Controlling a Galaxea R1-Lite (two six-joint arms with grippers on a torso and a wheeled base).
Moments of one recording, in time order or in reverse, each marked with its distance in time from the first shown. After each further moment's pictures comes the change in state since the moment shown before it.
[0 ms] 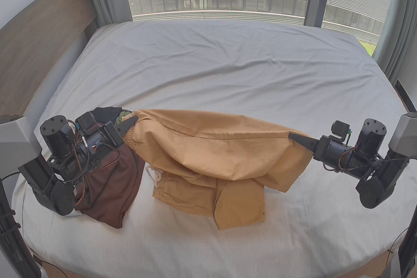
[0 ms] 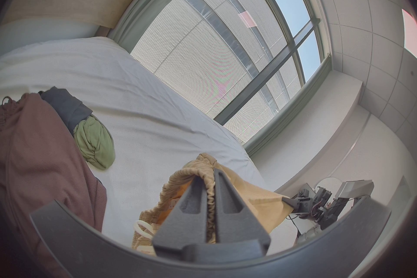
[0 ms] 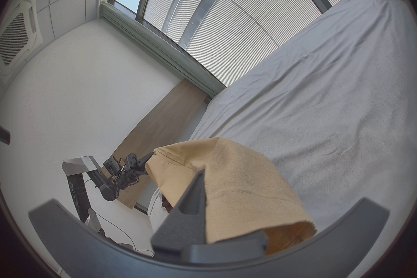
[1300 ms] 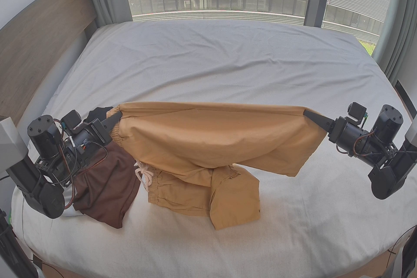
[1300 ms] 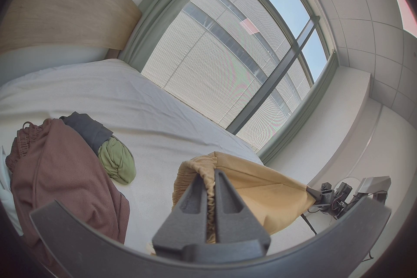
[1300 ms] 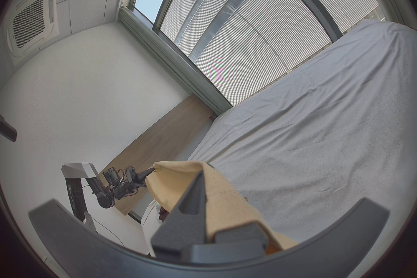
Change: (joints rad) left arm 0.037 -0.091 0.073 0.003 0.104 0.062; right arm -0.061 -0.118 -0.025 0.000 0.004 -0.017
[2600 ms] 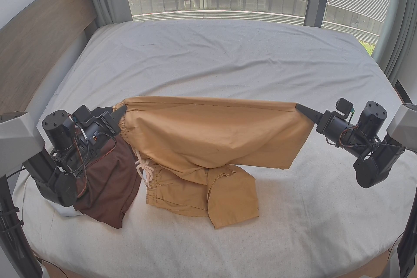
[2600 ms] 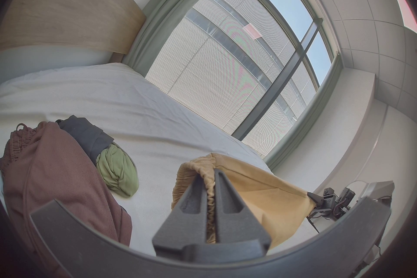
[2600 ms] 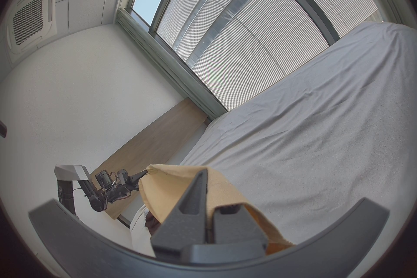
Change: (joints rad) left arm -0.004 0.133 -0.158 0.001 0.060 -0.003; right arm -0.016 0.172 -0.202 0.002 -0.019 0.002
